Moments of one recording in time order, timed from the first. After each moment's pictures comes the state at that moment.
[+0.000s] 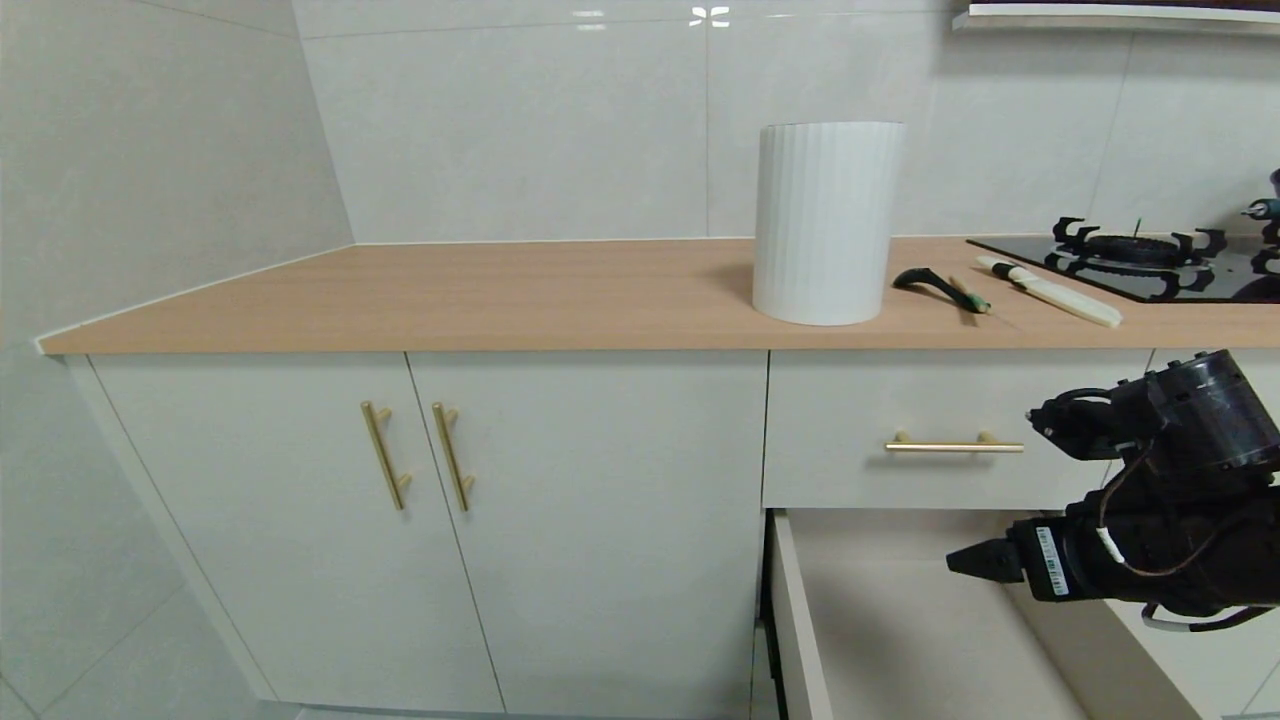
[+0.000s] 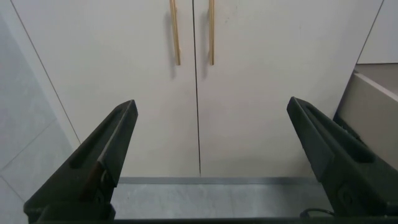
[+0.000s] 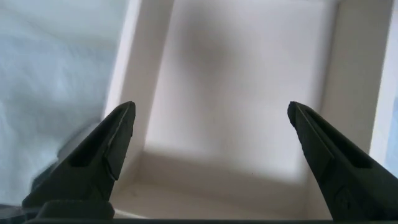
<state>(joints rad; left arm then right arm) 0.00 0.00 0.00 0.00 -0.02 0.01 0.37 1.51 -0.78 0.11 -0.08 0.24</state>
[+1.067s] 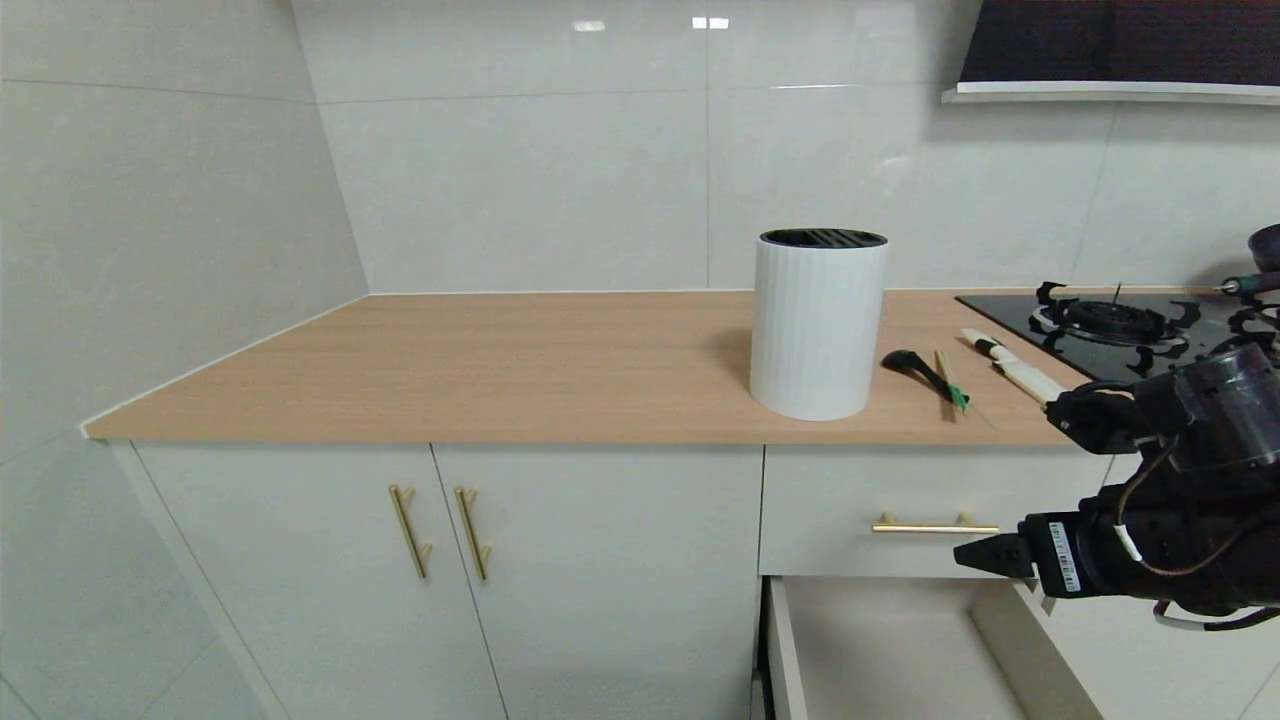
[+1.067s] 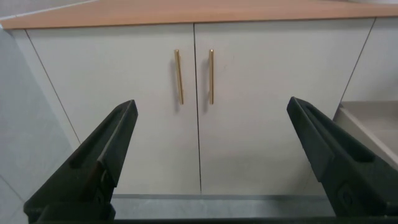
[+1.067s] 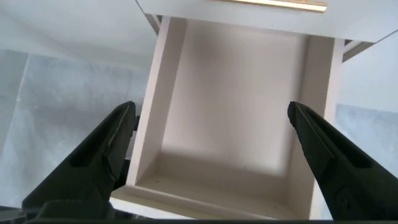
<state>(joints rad) 0.00 0.00 0.00 0.00 -0.02 0.01 0.37 1.48 -0.77 0.10 -0.09 0.24</state>
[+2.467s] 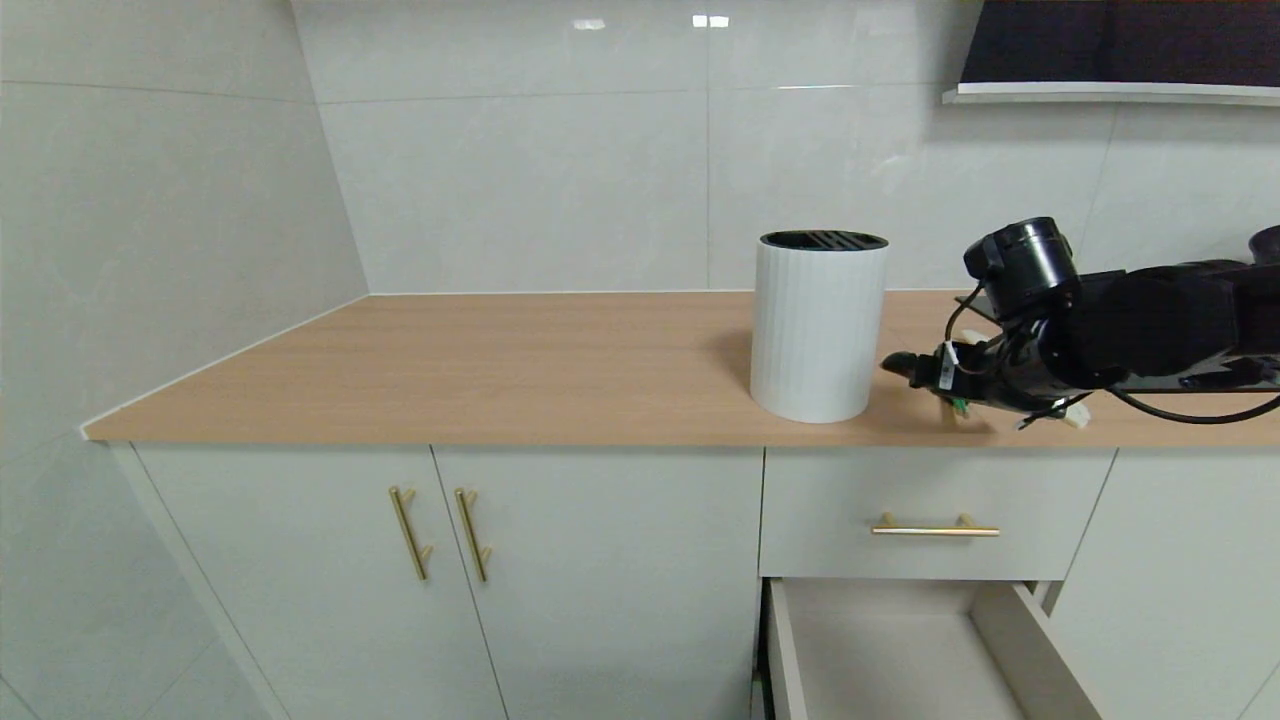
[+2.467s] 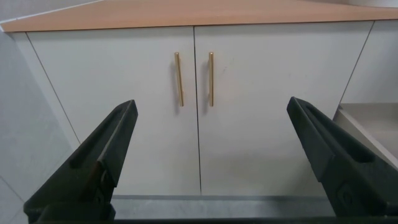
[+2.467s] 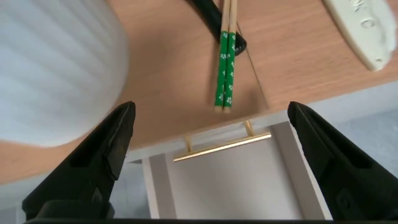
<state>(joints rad) 0.00 0.00 0.00 0.00 -0.02 0.01 0.28 1.95 -1.47 0.25 -0.40 0.46</state>
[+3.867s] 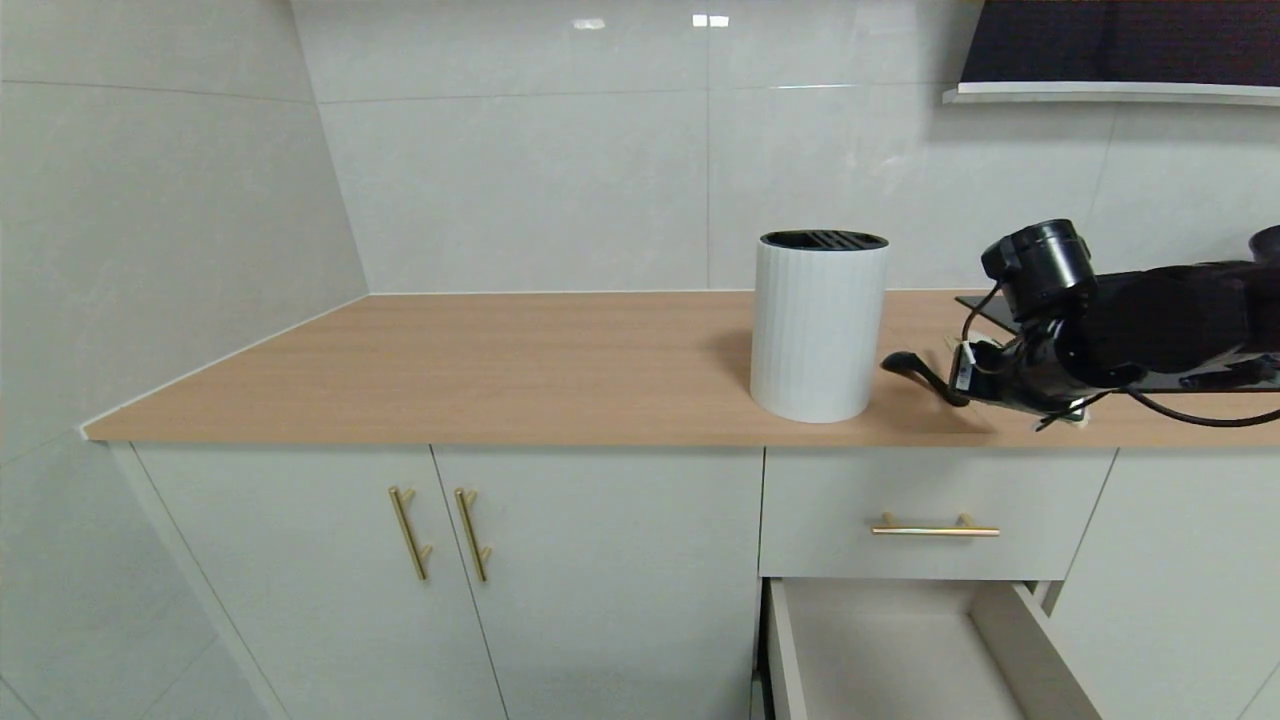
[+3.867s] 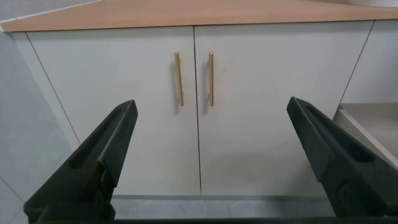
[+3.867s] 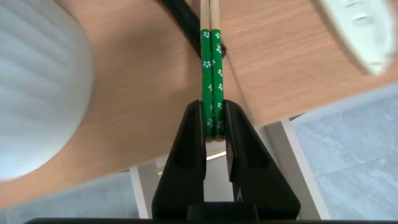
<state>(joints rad) 0.00 0.00 0.00 0.00 -0.02 0.01 0.24 1.94 -1.46 0.26 -0.39 0.46</state>
